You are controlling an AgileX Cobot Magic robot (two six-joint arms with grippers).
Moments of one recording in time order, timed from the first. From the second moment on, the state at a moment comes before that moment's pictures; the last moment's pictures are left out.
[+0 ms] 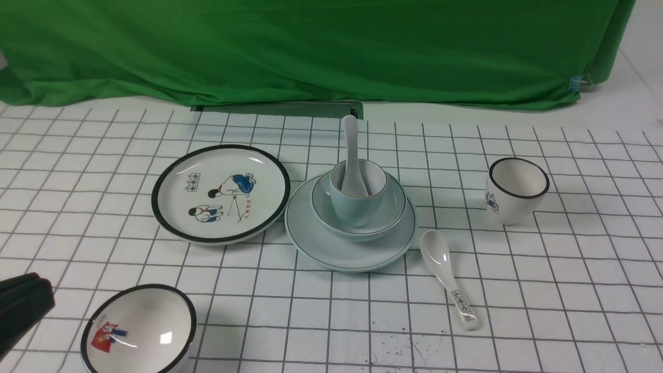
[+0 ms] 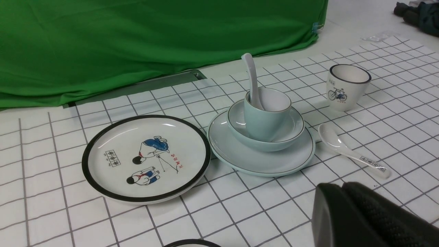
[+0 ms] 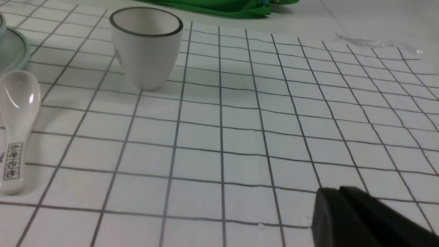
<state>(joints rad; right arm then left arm) -0.07 0.06 0.01 0.00 0.21 -0.10 -0.48 0.24 -0.53 -0.02 0.59 0.00</state>
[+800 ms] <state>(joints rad) -0.07 0.06 0.01 0.00 0.22 -0.10 0.02 0.00 0.00 -0.06 0.12 0.05</state>
